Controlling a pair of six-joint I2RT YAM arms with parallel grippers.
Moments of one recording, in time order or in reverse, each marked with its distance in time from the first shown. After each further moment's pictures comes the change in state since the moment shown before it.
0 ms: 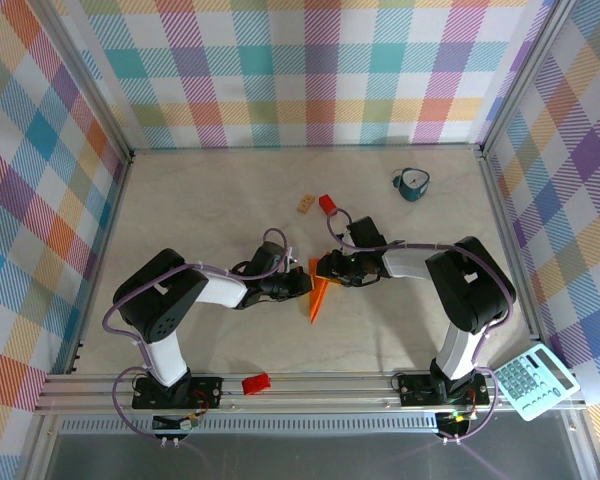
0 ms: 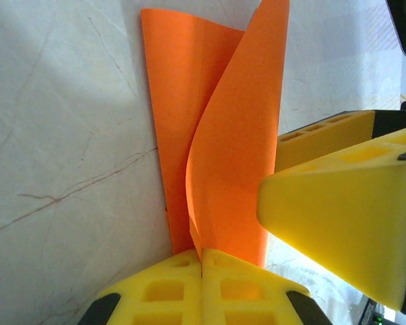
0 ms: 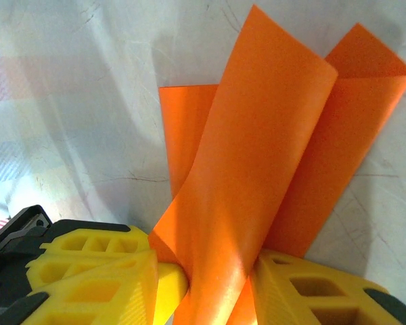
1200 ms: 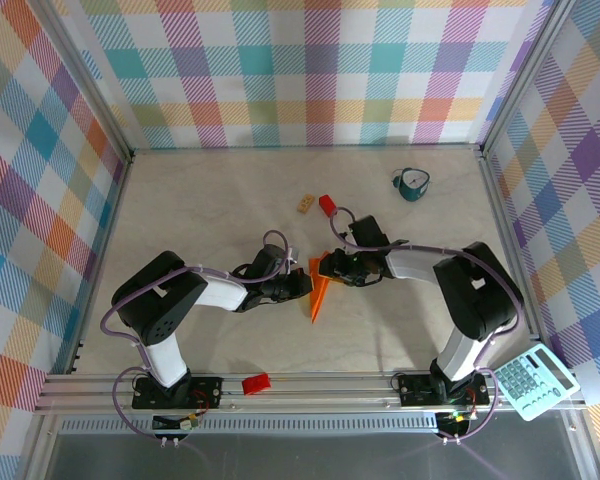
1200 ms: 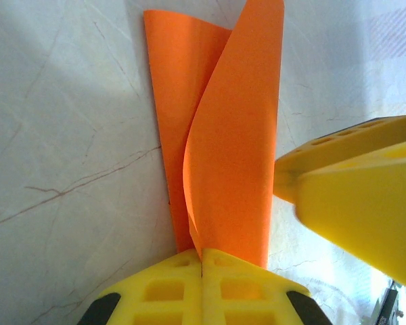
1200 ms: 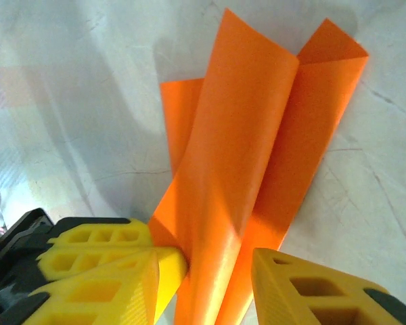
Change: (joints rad) left arm -0.020 -0.013 -0.014 0.008 -0.055 -0.004; right arm 0.000 -0.072 -0.006 -0.061 0.043 0.003
